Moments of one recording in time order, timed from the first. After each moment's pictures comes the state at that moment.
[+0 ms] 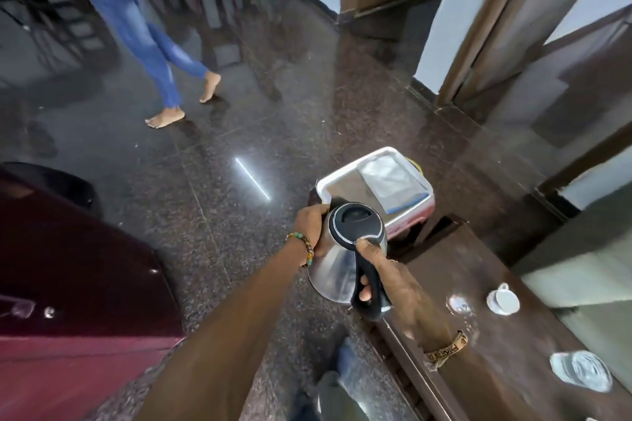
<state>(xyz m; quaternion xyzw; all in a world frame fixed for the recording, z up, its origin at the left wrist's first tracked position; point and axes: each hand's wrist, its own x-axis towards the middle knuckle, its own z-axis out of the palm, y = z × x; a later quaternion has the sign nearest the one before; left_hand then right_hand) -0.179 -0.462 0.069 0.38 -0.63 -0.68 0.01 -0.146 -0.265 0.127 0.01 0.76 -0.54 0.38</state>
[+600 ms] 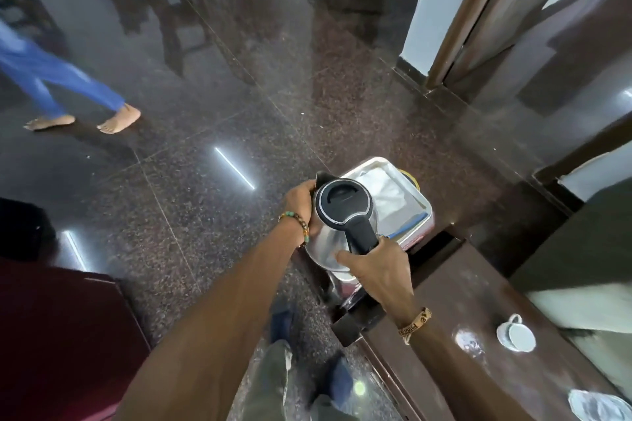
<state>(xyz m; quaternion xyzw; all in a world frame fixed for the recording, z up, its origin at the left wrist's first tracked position) -0.374 -0.516 0.028 0.44 -0.53 -0.73 -0.02 -0.318 -0.342 0.079 0.04 0.90 -0.37 0.23</state>
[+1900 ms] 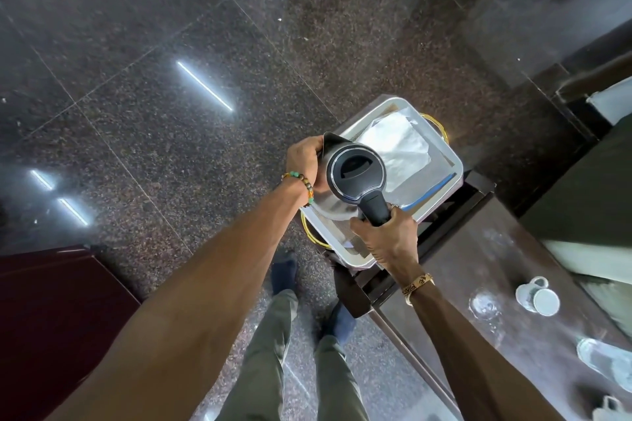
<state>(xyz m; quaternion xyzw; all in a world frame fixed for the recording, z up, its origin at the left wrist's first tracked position) -0.477 -0.555 -0.102 0.47 -0.50 -0.72 -0.07 -0.405 -0.377 -0.077 0.18 0.88 -0.37 0.25</state>
